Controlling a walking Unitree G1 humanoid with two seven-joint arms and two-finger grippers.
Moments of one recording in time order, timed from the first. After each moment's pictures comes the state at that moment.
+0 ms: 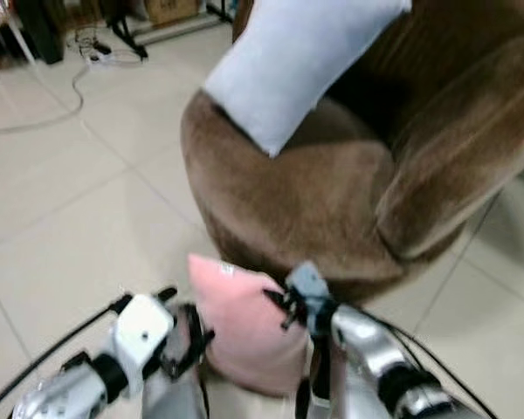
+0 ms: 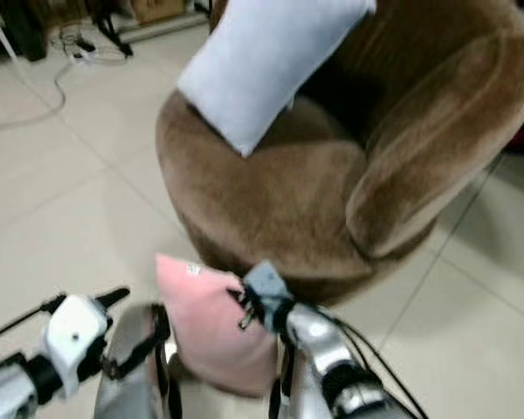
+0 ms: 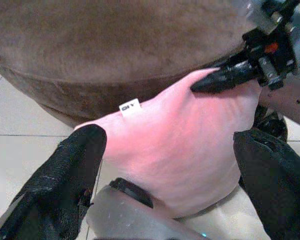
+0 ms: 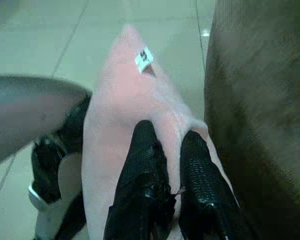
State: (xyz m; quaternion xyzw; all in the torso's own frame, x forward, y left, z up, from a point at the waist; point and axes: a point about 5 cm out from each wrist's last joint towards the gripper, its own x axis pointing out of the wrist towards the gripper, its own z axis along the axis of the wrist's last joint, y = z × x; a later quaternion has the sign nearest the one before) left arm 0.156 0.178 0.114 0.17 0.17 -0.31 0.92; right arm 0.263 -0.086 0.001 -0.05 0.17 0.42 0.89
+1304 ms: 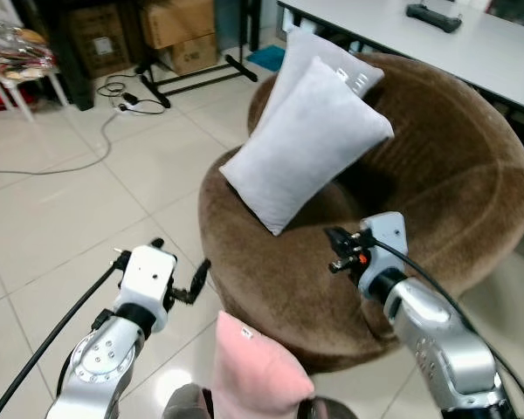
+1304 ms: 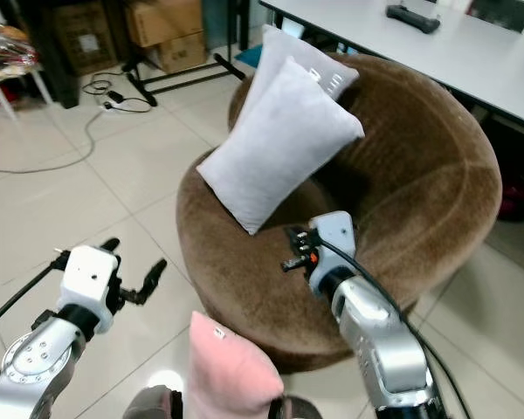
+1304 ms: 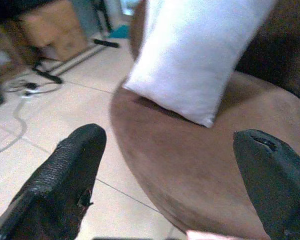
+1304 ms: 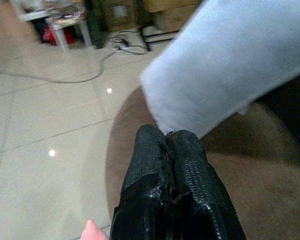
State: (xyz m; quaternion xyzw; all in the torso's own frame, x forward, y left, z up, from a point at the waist) left arm 0.217 0.174 0.106 0.12 0.08 -0.12 0.98; right arm 0.259 -0.142 0.100 0.04 0.13 0.18 0.98
